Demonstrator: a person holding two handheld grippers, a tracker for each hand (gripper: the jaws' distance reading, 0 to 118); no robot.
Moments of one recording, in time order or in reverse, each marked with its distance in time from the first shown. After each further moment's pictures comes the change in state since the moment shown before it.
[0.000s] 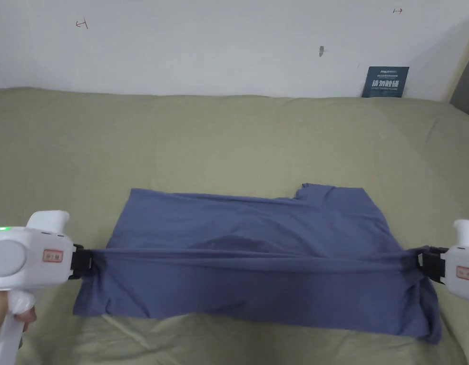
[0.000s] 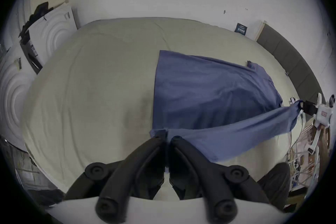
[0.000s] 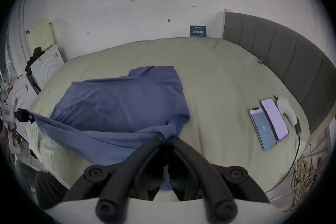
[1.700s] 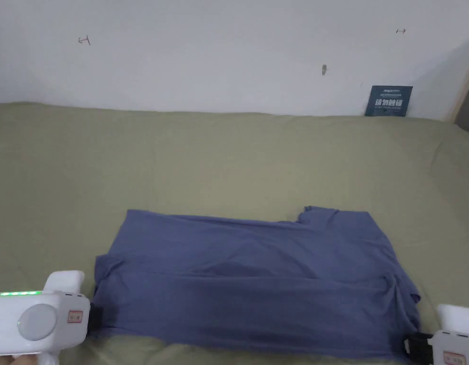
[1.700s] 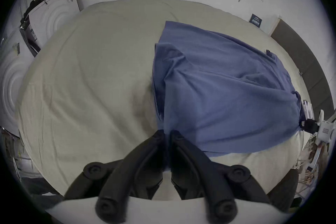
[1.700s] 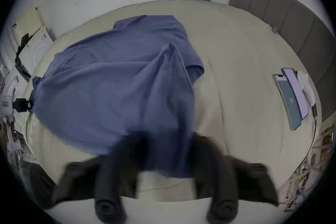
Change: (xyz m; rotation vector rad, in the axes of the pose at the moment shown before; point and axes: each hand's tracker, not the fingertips) left arm 0.017 -0.046 -0.049 -0.073 0.074 0.044; right arm 0.007 -0.072 -0.037 -0.209 0.090 -0.080
